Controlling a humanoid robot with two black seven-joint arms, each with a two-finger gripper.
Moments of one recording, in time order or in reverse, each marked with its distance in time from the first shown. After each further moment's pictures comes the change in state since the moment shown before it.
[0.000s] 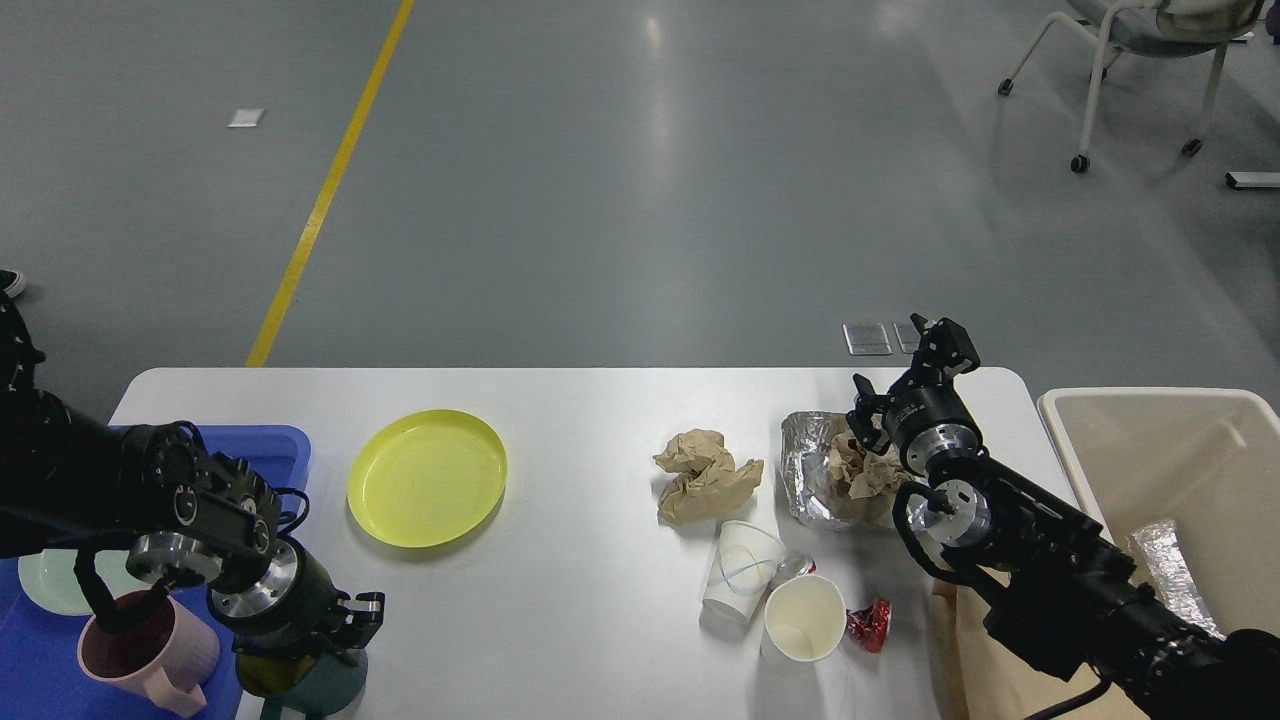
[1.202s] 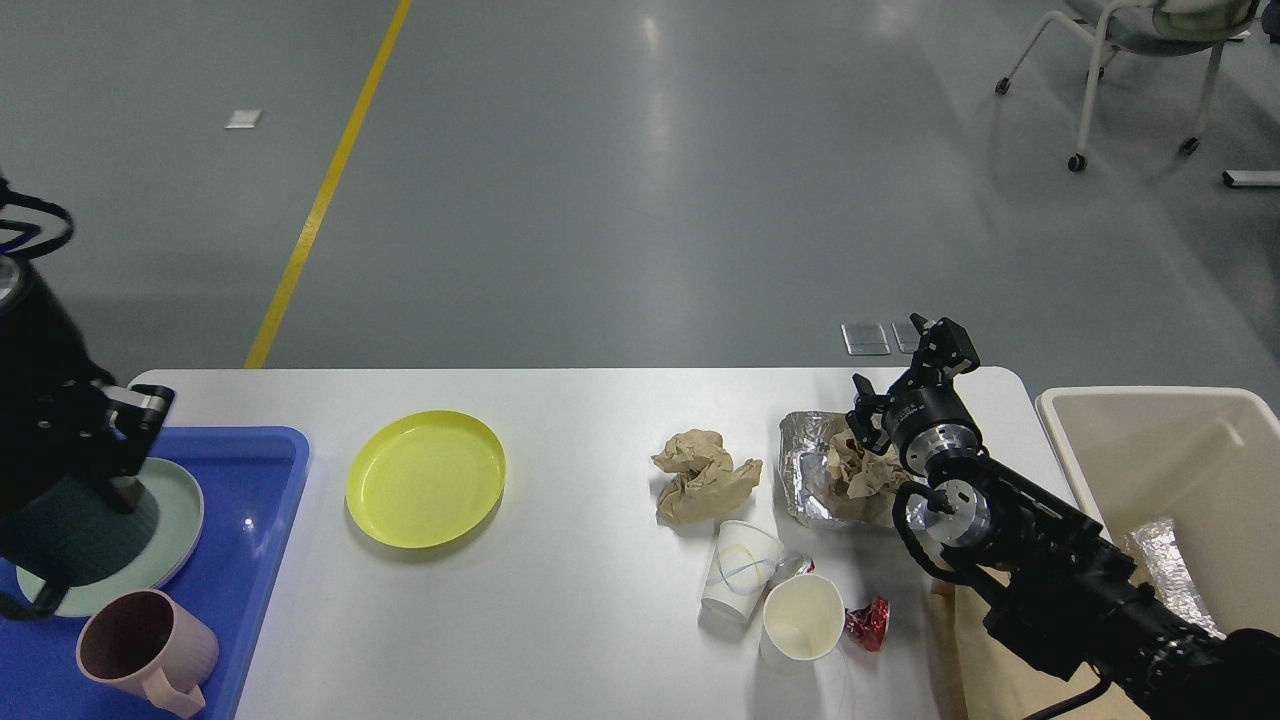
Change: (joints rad) left arm -0.877 0.246 0.384 -0.159 0.277 -0.625 -0.119; right arm 0.000 0.000 0.000 0.002 0.000 0.000 0.000
